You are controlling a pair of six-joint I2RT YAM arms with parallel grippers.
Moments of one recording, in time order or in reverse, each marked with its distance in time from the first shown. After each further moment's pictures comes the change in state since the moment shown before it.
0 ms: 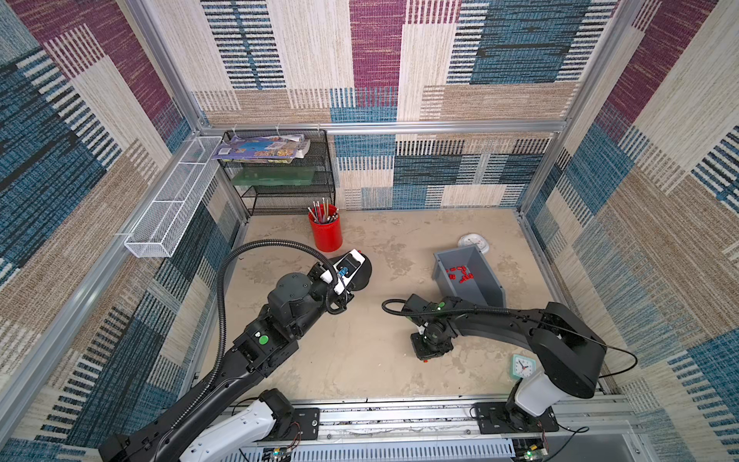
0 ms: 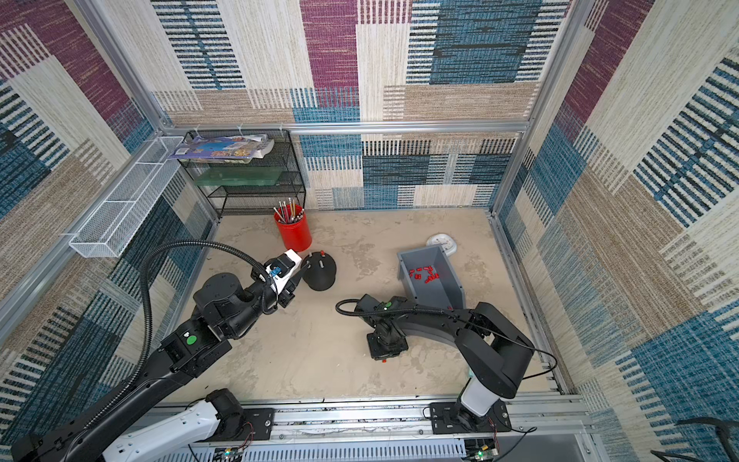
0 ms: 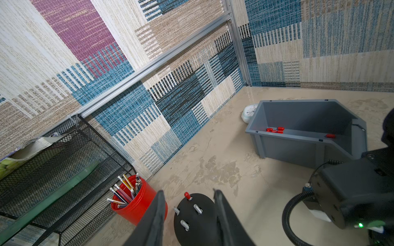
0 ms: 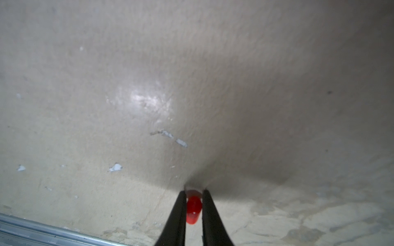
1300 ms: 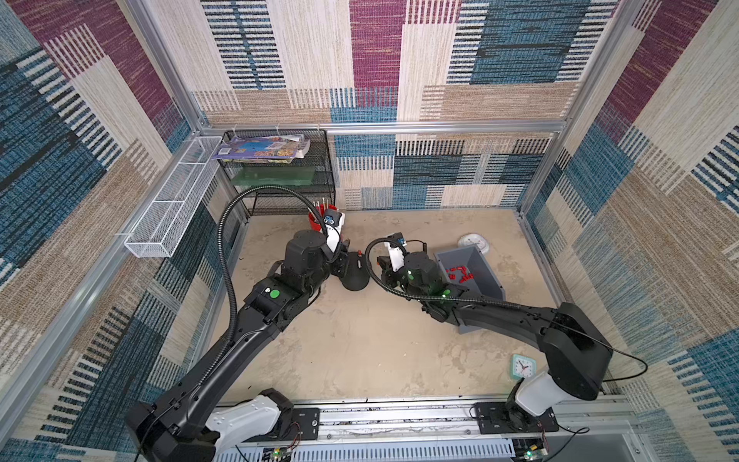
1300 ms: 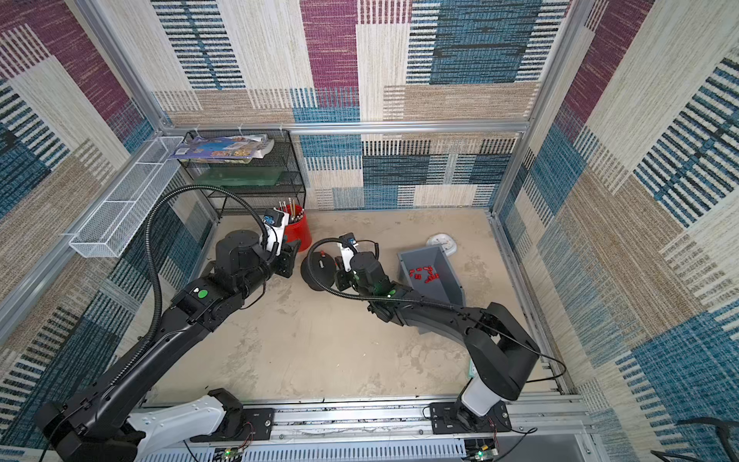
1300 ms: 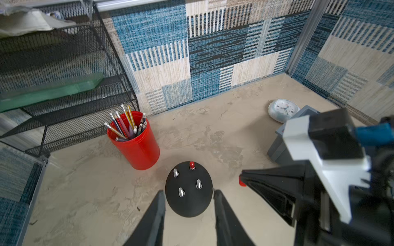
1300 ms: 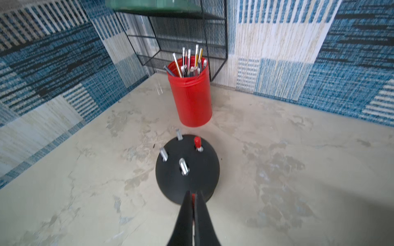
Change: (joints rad) left arm 0.168 0.274 0.312 -0.325 -0.074 -0.476; right arm -0.077 0.002 0.112 1.134 0.257 -0.449
